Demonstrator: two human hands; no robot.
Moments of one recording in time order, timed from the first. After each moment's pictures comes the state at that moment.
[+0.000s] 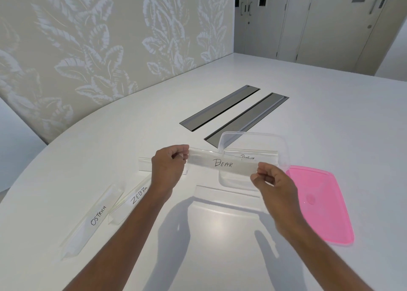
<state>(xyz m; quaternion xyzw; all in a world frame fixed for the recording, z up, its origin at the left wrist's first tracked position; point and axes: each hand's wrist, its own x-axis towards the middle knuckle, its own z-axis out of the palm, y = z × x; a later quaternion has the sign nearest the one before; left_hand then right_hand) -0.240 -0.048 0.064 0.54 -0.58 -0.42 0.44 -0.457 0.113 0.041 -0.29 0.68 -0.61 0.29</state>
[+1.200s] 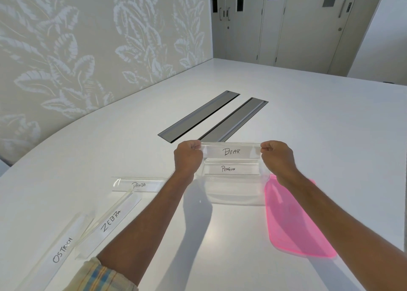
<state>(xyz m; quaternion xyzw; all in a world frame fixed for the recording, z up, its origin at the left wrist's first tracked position) -0.383 -0.104 0.056 0.56 -0.59 -0.45 0.36 -0.603 0.014 0.047 -0.29 0.79 -0.48 0.23</state>
